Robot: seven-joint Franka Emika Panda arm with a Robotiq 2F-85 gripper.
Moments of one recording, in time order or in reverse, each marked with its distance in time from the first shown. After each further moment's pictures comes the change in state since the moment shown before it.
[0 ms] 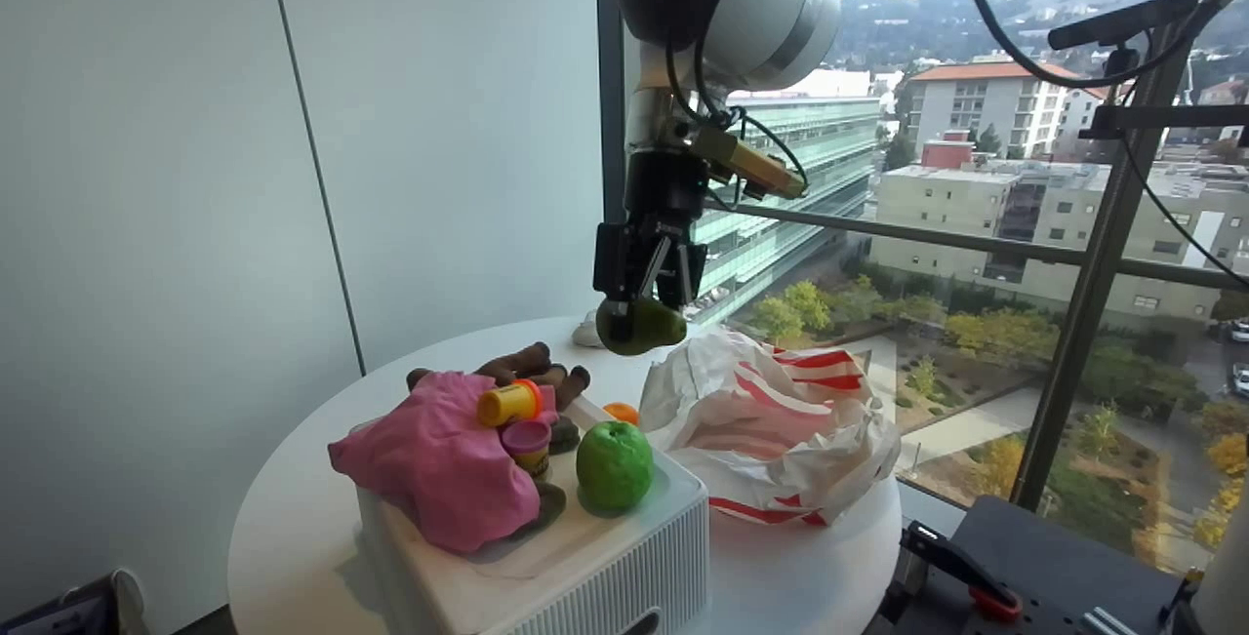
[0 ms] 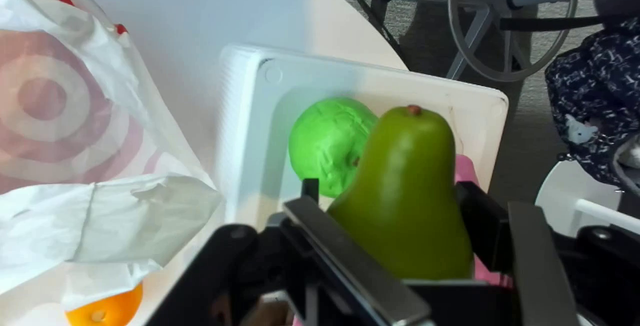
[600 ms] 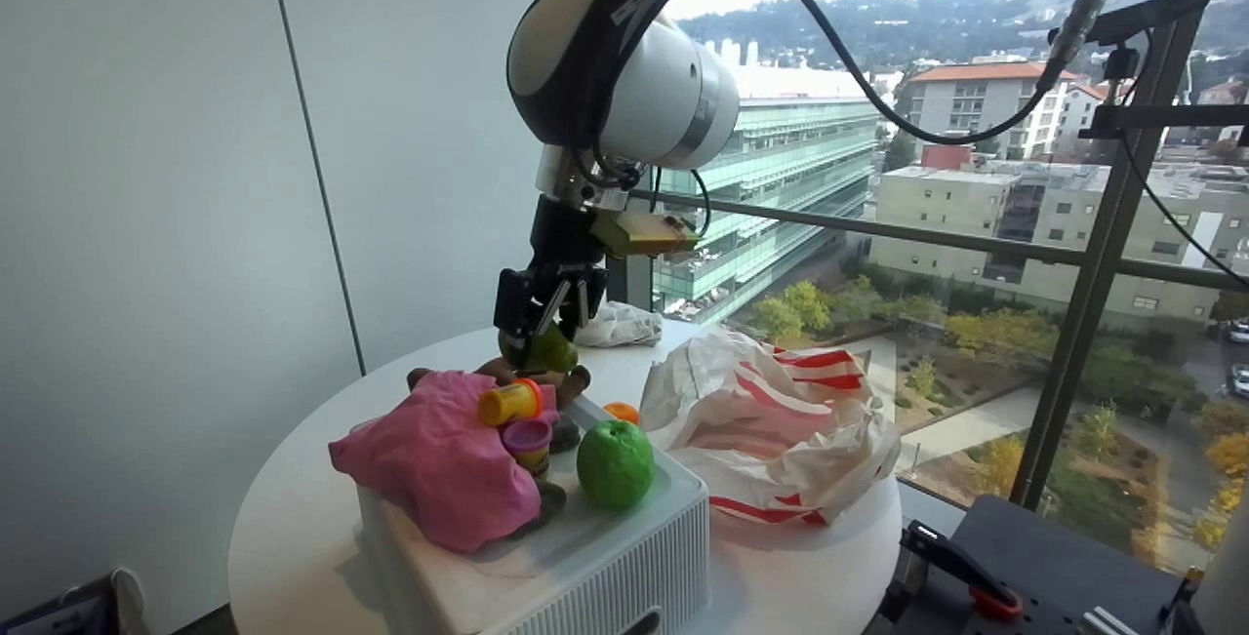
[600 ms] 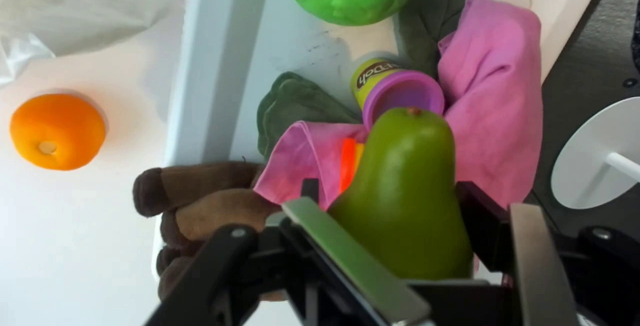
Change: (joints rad) arm -0.104 0.228 0.244 0.083 0.047 0.420 -0.083
